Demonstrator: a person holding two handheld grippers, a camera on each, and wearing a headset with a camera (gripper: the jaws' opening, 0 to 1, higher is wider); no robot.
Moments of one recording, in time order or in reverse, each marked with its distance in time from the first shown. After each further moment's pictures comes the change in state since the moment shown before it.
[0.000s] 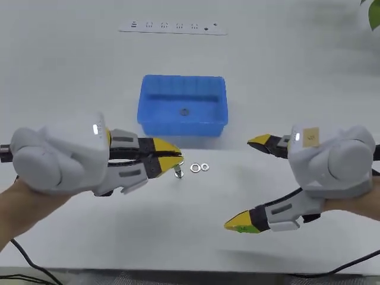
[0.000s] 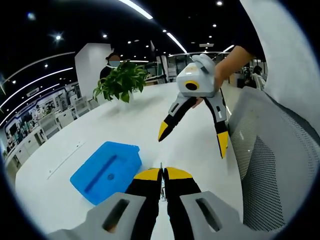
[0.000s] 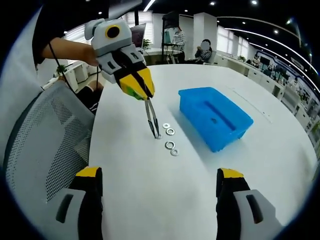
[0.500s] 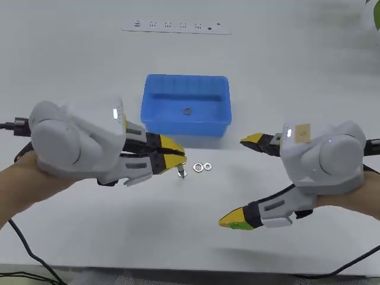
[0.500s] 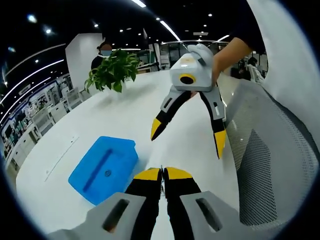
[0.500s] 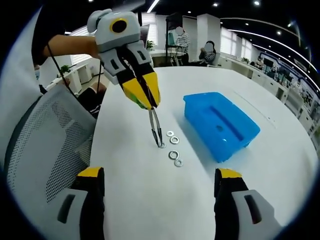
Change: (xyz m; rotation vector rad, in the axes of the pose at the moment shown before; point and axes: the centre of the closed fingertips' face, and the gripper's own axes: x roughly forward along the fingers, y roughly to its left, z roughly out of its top) left arm 0.003 0.002 -0.002 -0.004 0.123 -0.068; right arm 0.013 0.003 0.017 -0.014 -0.017 0.035
